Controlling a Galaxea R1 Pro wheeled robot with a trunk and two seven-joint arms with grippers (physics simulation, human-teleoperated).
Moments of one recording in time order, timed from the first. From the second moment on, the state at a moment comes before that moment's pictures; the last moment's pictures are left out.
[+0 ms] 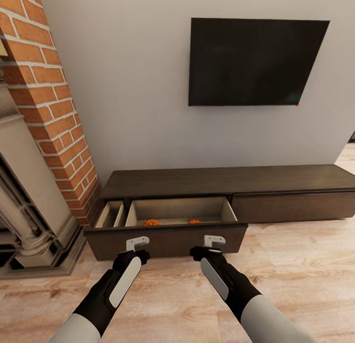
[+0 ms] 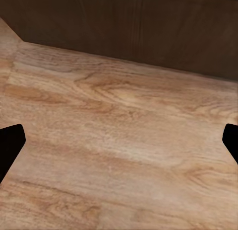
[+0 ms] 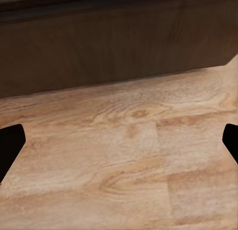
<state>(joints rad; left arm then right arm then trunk) -0.52 -0.05 -0.34 -1.05 0.64 0.61 0.73 -0.64 0.10 0.50 -0.78 -0.61 0.41 -0.52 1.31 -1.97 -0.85</state>
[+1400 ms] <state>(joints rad) -0.51 -0.05 -0.44 -0.97 0.53 0.35 0.73 -0.64 0.09 0.61 -0.67 -0.57 0.09 -0.44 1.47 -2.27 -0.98</state>
